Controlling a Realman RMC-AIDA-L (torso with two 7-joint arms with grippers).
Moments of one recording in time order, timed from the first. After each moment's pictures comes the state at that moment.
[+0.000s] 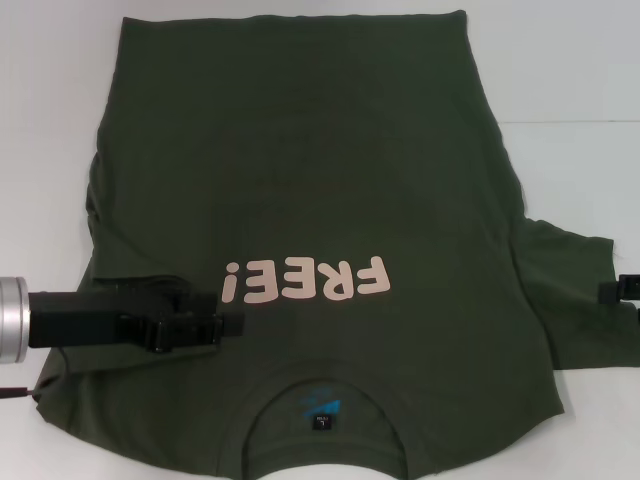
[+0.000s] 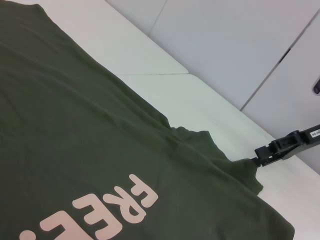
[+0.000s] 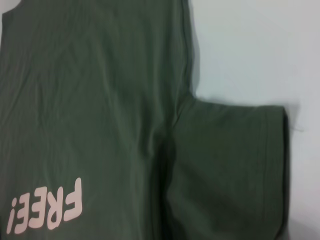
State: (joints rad) left arm -0.42 -2.16 0.72 1.05 2.15 1.65 -1.92; right arm 0.57 1.85 -0.53 -0.57 -2.41 -1.40 2.41
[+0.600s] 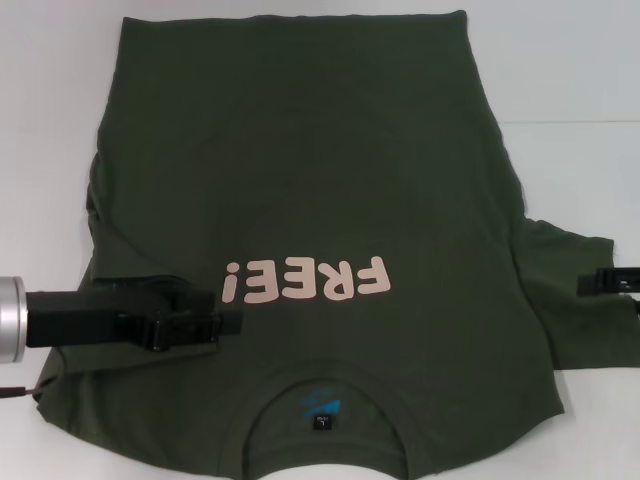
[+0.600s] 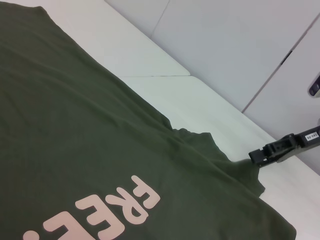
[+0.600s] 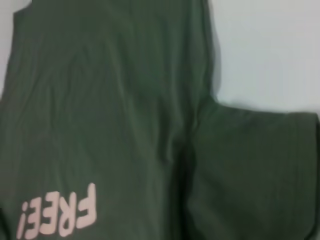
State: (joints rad) left arm -0.42 -2.16 0.71 1.05 2.15 1.65 -1.92; right arm 0.58 1.88 -0.56 -0.56 -2.39 -1.36 2.39
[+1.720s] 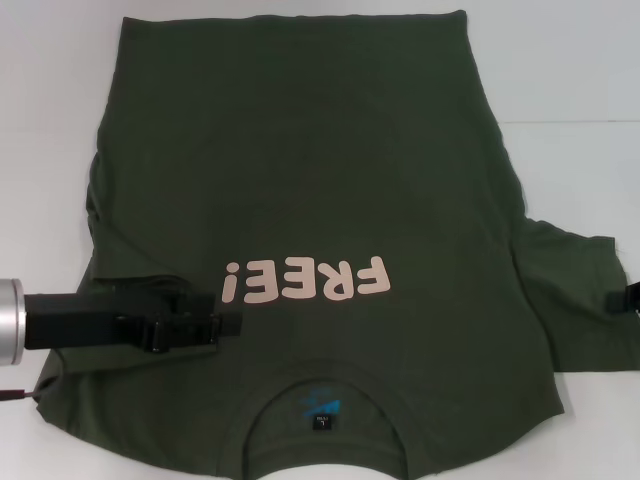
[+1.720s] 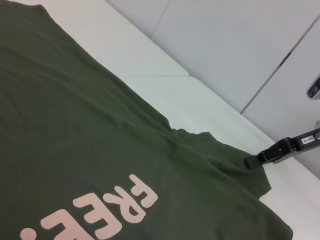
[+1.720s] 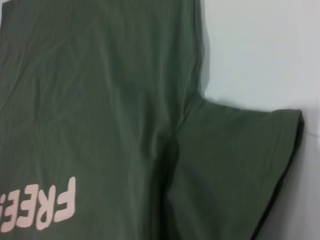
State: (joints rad) left arm -0.41 -2.16 0.71 1.05 2.14 1.66 -1.93; right arm 0.57 1.88 -0.59 -0.57 -2.39 -1.33 2.36
